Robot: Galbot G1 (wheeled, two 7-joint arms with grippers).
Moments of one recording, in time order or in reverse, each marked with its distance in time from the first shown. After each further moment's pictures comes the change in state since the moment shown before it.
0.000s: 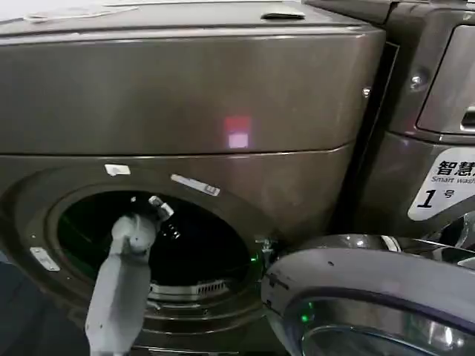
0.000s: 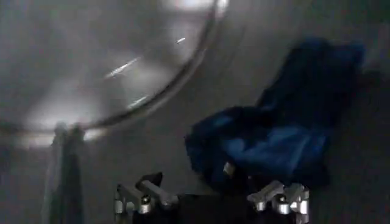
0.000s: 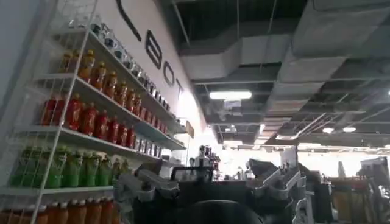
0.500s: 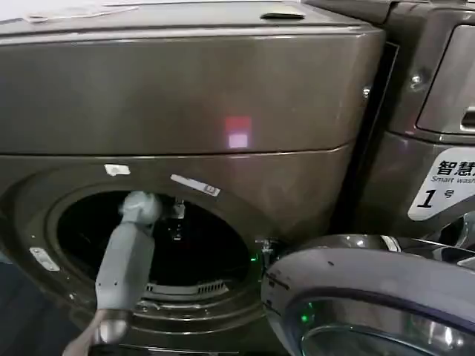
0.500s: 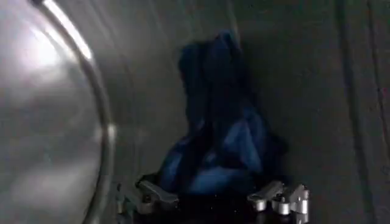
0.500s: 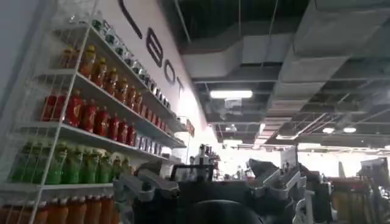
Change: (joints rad) left arm -0.202 0.018 0.077 0.235 0.186 -0.594 0.287; right arm 0.017 -0.006 -0.023 -0.019 -0.020 0.015 -0.001
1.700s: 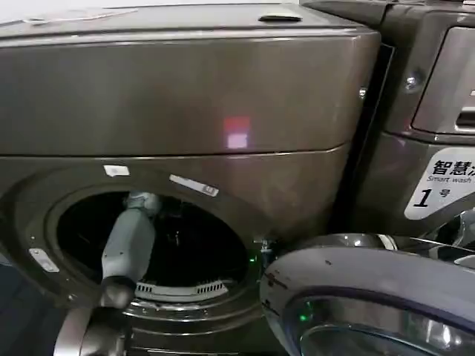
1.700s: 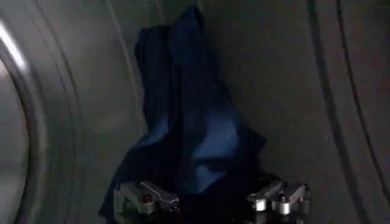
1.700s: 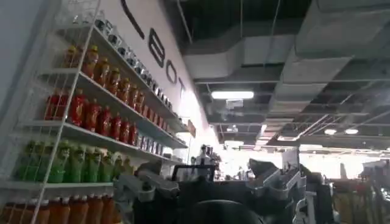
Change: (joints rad) left arm -0.161 0.002 0.001 0.414 -0.016 -0.103 0.027; right arm 0.009 0.011 -0.021 0.007 -0.010 0.012 0.000
